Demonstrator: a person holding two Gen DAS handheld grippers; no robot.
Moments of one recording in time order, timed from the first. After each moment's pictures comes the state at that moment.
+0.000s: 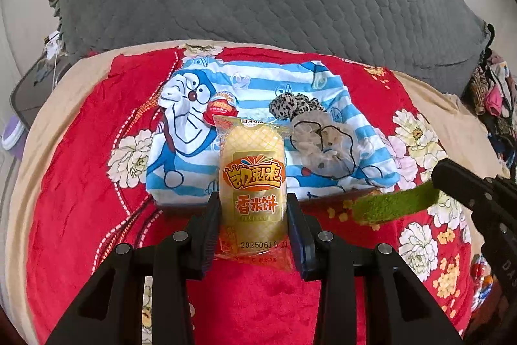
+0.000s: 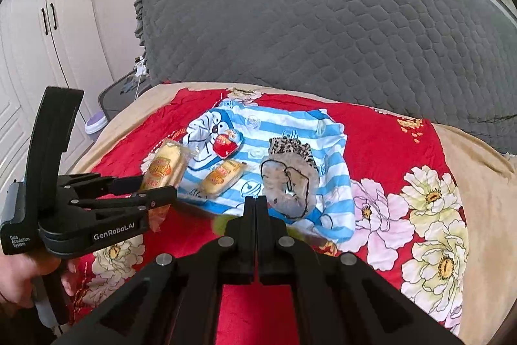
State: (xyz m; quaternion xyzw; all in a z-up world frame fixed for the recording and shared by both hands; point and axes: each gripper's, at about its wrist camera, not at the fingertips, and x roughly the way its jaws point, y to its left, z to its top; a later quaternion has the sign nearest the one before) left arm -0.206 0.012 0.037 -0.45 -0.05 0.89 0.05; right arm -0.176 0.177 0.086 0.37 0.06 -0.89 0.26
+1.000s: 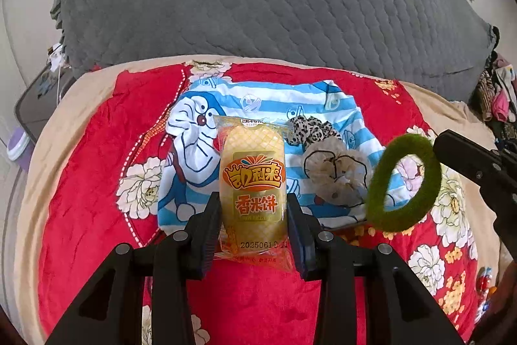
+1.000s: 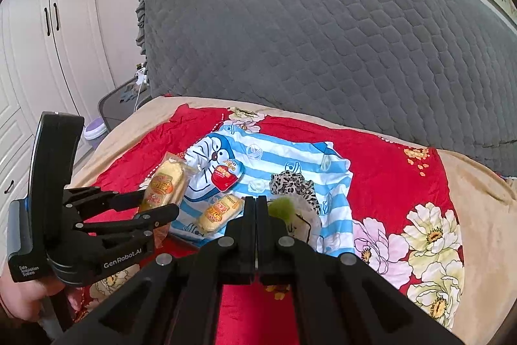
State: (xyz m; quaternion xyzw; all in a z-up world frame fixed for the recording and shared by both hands) left arm -0.237 0.004 0.050 -0.44 -0.04 0.90 0.03; right arm -0.215 0.153 0.105 0.35 0.07 -0.89 0.27
